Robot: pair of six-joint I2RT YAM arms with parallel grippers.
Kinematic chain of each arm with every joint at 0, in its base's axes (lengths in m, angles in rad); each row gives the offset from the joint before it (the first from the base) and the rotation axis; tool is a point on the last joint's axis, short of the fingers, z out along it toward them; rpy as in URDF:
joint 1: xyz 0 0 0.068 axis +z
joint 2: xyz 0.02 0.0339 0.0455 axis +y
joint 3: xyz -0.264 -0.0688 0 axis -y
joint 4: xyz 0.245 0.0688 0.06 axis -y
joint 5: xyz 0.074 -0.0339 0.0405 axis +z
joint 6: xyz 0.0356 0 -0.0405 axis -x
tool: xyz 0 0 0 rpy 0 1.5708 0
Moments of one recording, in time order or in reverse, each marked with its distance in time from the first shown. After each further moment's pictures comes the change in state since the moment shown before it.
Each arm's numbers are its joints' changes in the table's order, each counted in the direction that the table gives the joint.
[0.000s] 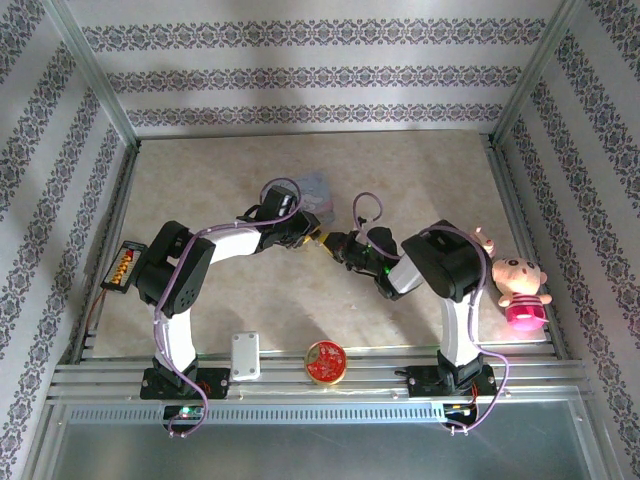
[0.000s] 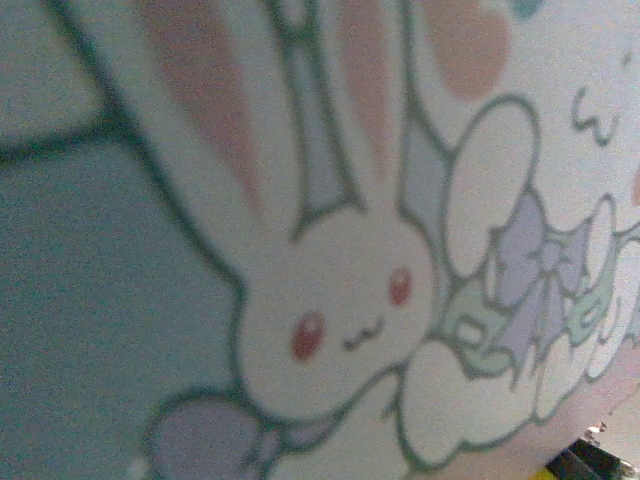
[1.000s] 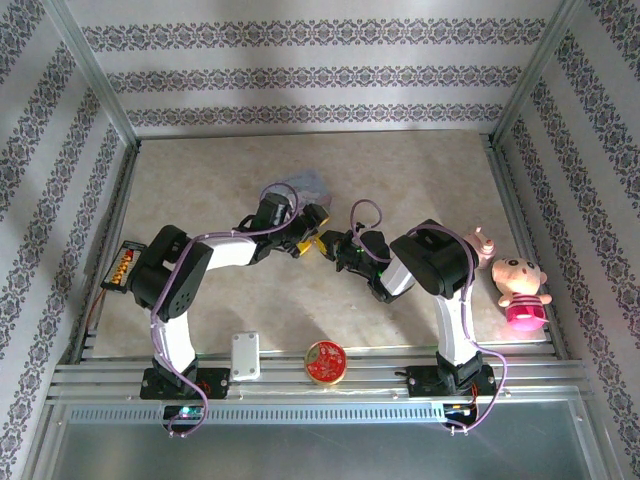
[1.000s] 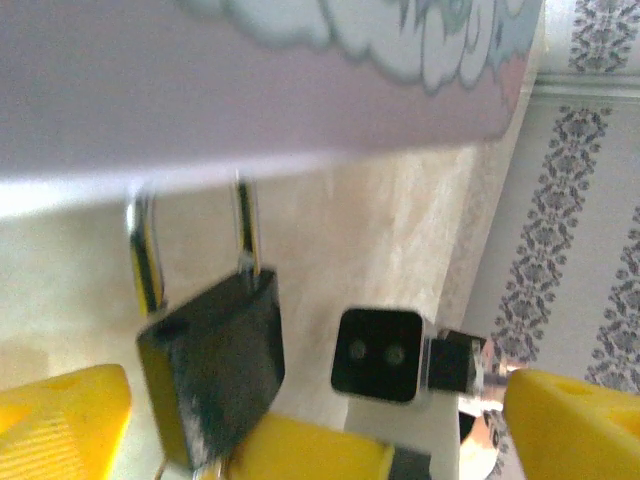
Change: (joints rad) left arm -0.001 -0.050 -0.138 0.228 -0.079 0.058; right arm 0.044 0.053 0.029 0.071 -0.117 -0.306
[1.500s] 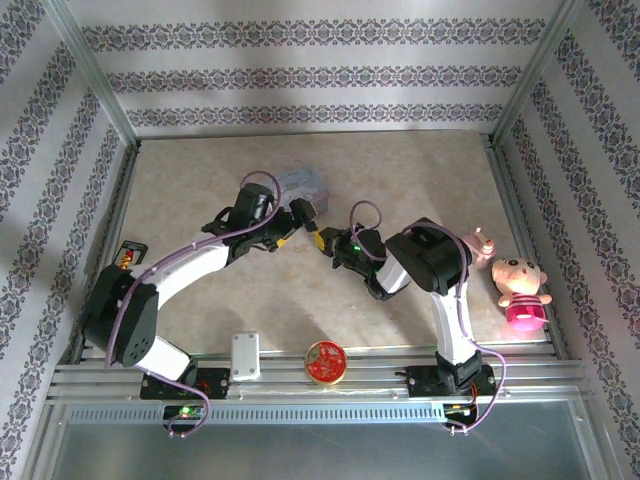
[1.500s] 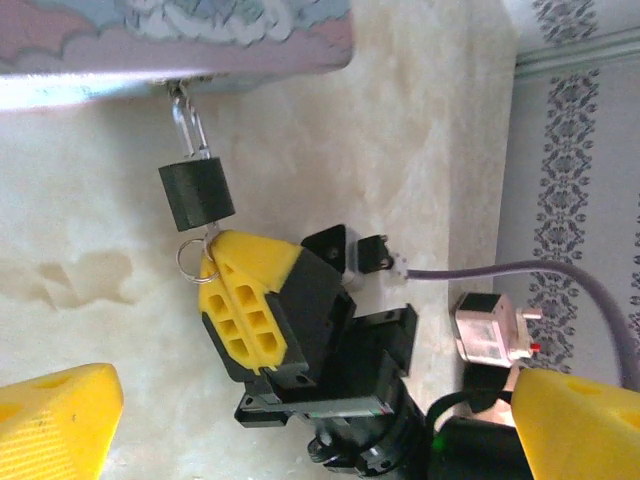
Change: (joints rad) left arm 0.013 -0.370 0.020 -0.413 0.134 -0.286; right arm 0.007 0.064 0.068 0.015 -0.060 -0.147
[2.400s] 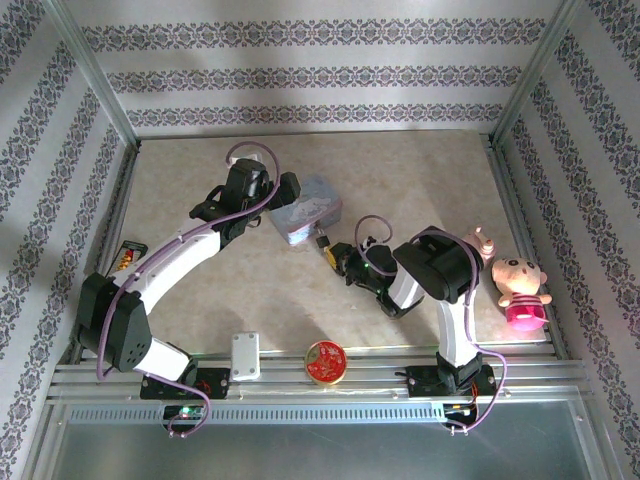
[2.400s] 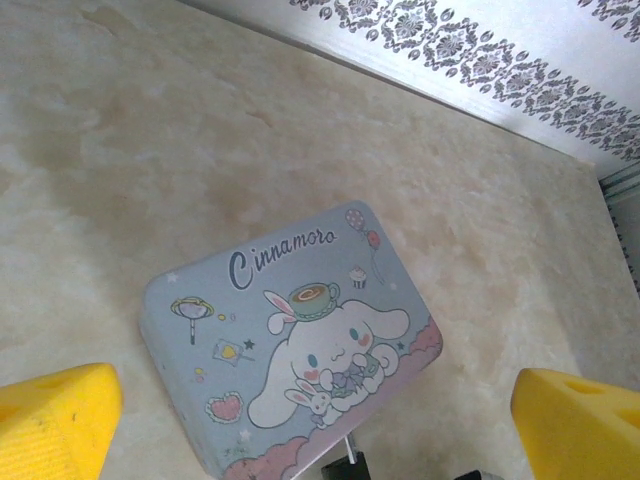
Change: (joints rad) left arm 0.020 -0.002 0.195 -0.140 0.379 -0.348; right arm 0.026 -0.124 -0.245 0.012 -0.049 0.187
